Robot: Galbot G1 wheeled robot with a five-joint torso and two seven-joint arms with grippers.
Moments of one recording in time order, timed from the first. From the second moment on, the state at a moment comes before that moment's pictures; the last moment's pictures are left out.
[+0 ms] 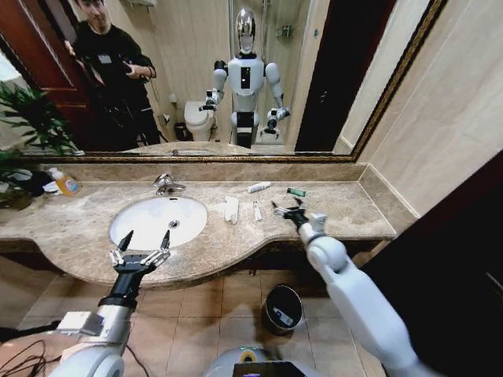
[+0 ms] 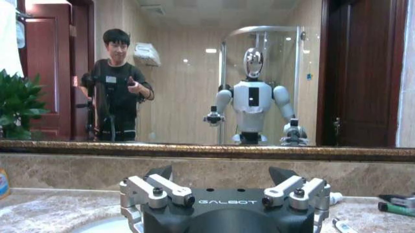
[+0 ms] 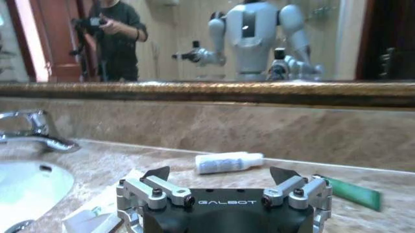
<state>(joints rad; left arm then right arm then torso) 1.84 -1.36 -0.82 -2.47 -0.37 0.04 0.05 -0.86 1.16 0.13 1.82 0.50 -0.39 0.20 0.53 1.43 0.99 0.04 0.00</state>
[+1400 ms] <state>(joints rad) 1.84 -1.36 -0.82 -2.47 -0.37 0.04 0.05 -0.66 1.23 -0.08 1.52 0.53 -0.46 0.26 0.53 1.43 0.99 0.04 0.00</state>
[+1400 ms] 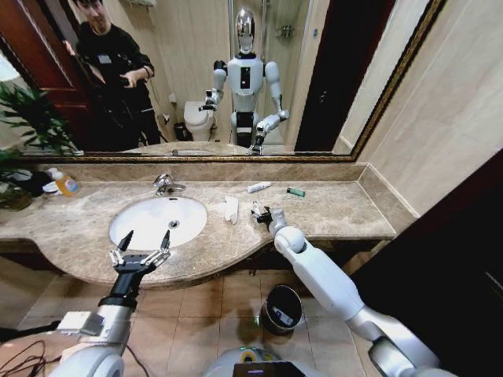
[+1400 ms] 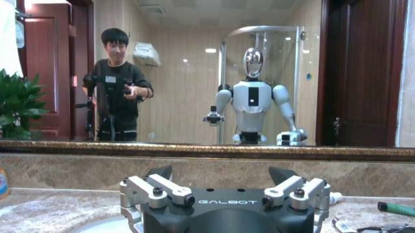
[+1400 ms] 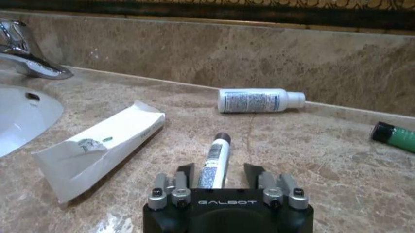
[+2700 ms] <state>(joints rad) 1.84 -1.36 -0.82 -2.47 -0.37 0.04 0.05 -1.19 1.01 0.30 2.05 0.65 -0.33 -0.01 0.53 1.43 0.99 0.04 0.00</state>
